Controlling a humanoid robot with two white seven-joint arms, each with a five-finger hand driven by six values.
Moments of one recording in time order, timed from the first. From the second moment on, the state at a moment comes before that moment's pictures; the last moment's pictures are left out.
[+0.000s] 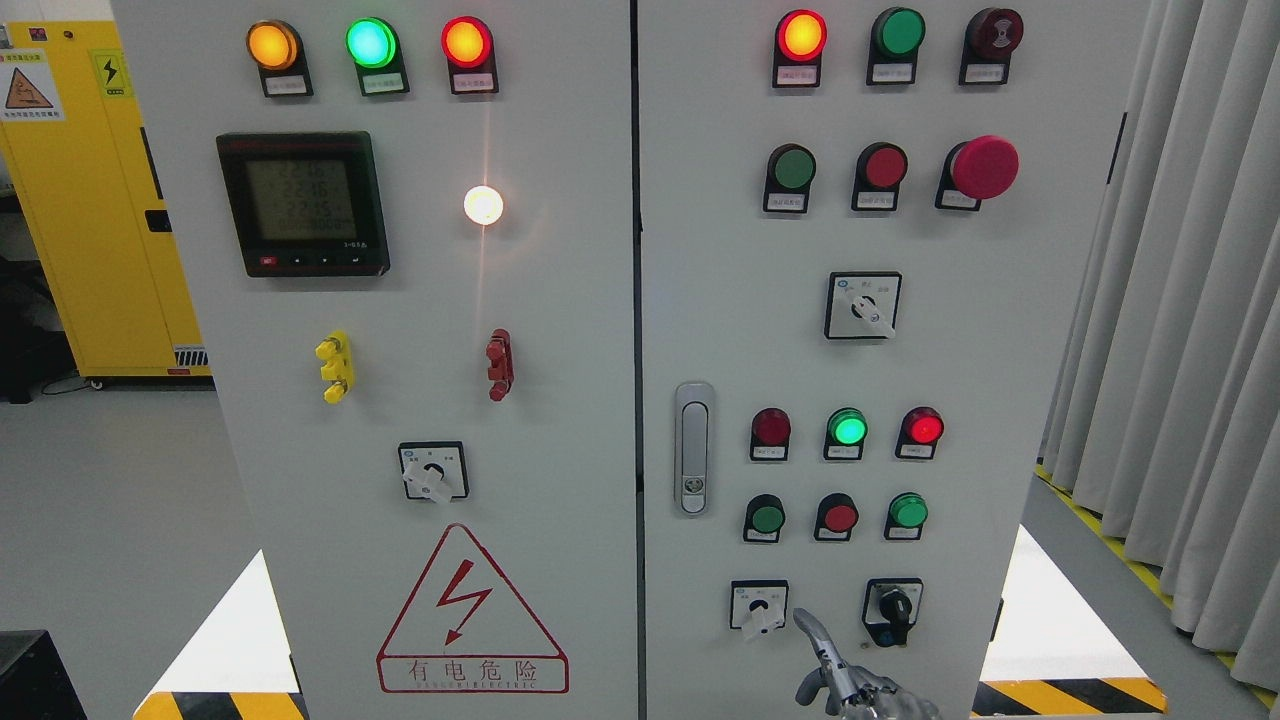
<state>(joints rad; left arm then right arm) 0.06 -0.10 -0.10 -0.13 0.08 -0.05 -0.06 0.00 0.13 0.04 -1.86 1.22 -0.25 -0.13</state>
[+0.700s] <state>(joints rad) 0.06 -0.10 -0.10 -0.13 0.08 -0.05 -0.06 -0.12 0.13 0.03 -1.84 1.36 -0.19 -0.11</state>
